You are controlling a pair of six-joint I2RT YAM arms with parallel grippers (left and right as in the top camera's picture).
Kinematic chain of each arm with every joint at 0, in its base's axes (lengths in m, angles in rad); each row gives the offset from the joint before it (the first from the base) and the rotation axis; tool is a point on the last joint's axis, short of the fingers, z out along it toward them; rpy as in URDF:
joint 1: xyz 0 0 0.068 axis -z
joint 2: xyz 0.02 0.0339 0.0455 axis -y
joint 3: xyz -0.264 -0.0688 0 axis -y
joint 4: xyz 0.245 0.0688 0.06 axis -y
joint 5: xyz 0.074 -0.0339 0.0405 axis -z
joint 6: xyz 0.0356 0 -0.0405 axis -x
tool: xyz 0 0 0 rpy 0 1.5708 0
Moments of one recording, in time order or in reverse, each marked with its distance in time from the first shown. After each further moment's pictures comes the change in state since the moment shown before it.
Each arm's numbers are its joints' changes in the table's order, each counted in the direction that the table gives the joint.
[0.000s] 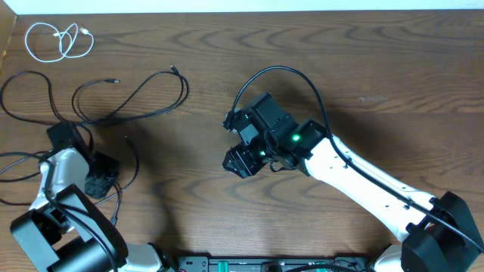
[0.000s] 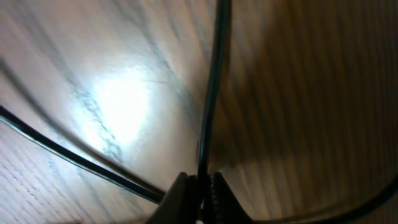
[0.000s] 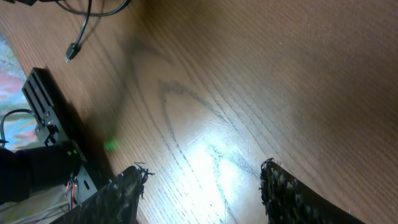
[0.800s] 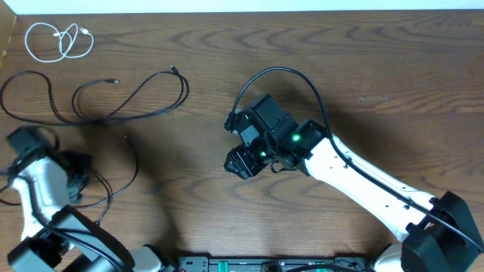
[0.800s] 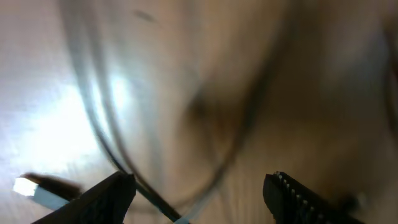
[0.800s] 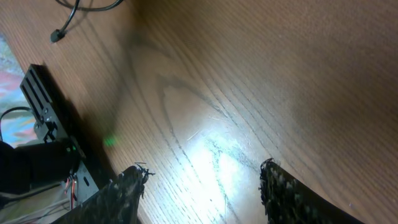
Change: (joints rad) left arm -0.143 0.092 0.083 -0.014 -0.026 0.120; right arm 0.000 0.000 0.000 -0.019 0.000 0.000
